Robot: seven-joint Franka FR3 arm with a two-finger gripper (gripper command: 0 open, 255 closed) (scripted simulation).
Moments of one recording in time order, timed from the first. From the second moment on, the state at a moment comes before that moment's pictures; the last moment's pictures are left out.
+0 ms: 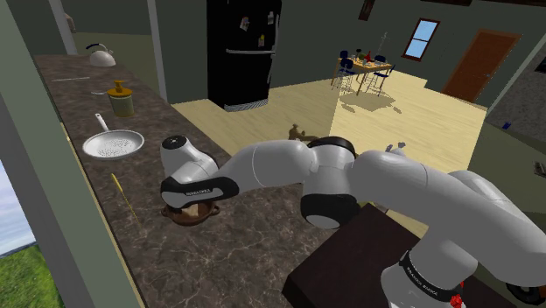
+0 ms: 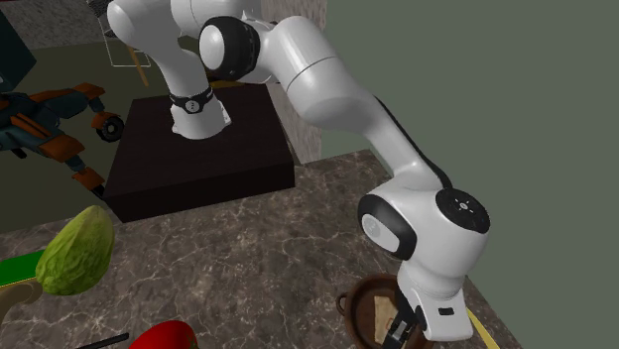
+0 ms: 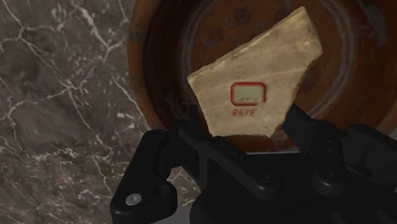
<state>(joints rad) 0.69 1.38 -0.41 -0.84 0.31 2.25 -0.12</state>
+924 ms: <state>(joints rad) 0.71 1.32 -0.41 -0.90 0.31 2.25 -0.14</state>
